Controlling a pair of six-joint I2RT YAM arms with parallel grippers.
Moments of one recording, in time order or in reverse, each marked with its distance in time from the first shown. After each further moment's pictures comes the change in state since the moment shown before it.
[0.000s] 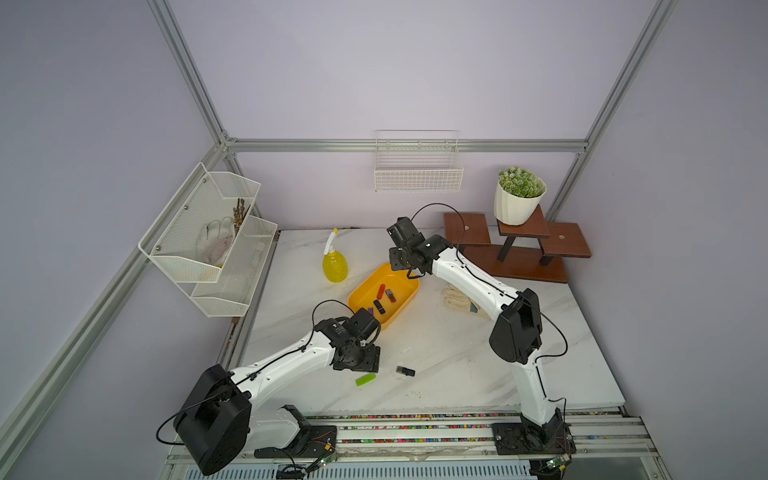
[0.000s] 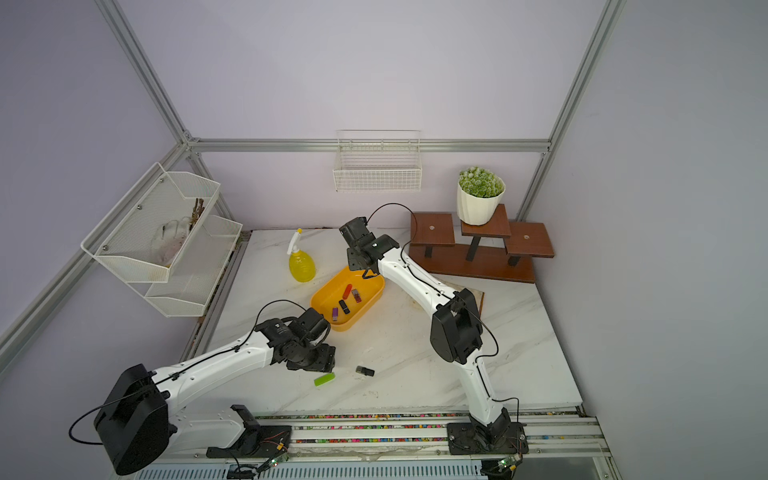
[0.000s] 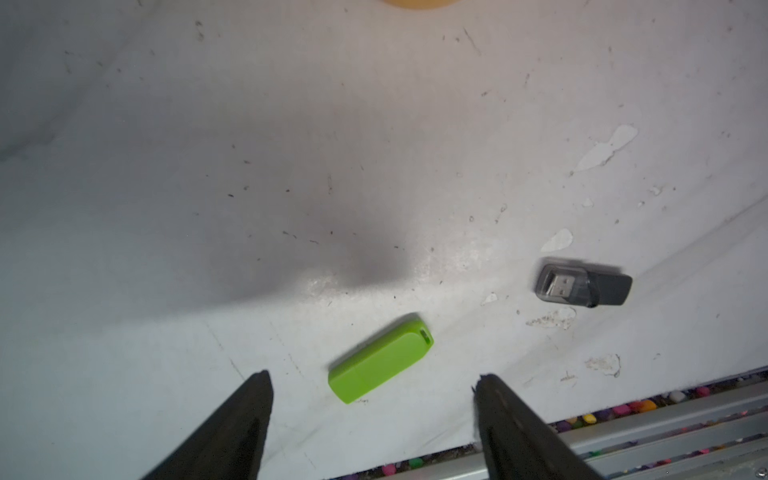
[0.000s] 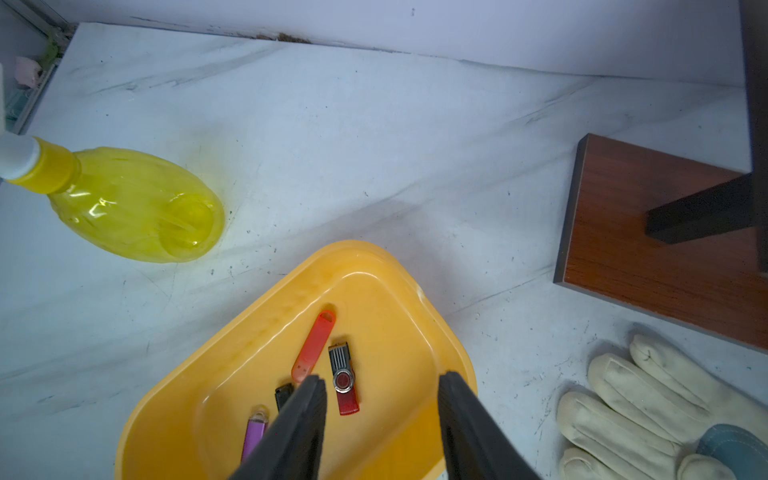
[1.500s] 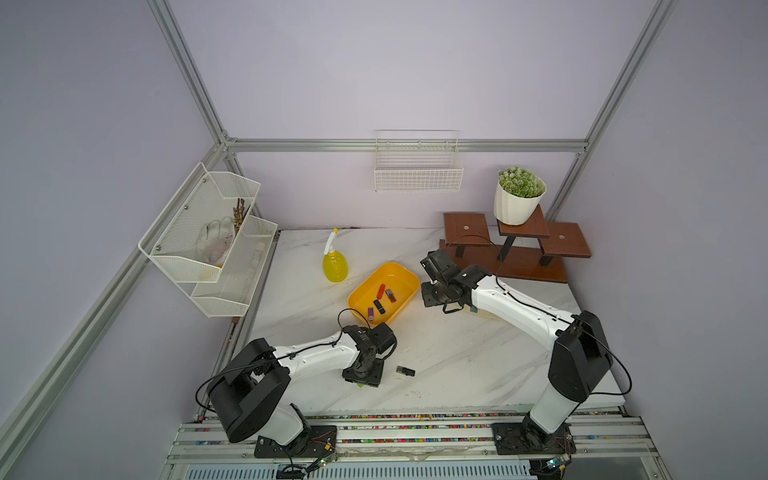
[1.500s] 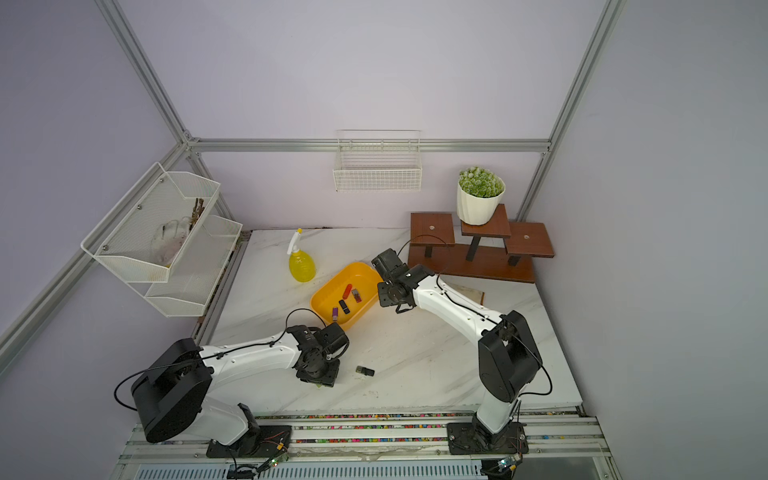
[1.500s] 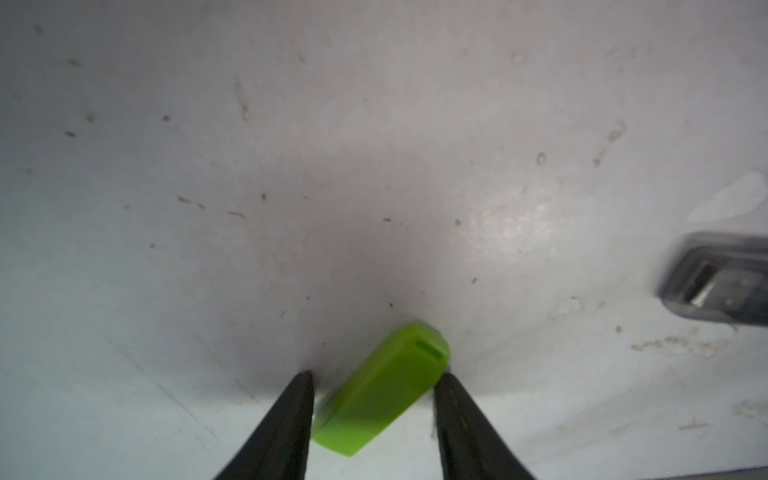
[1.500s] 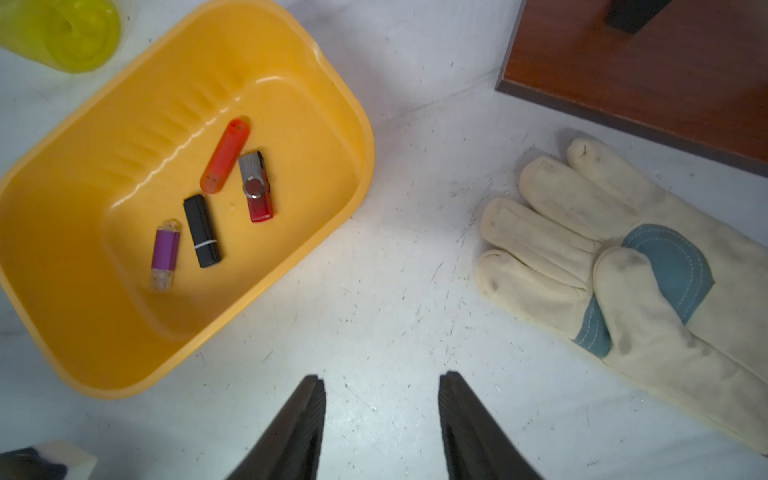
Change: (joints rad) left arm -0.116 0.203 -0.011 0.030 -0.043 -0.053; right arm -0.035 -0.475 -0.740 0.090 -0.100 0.013
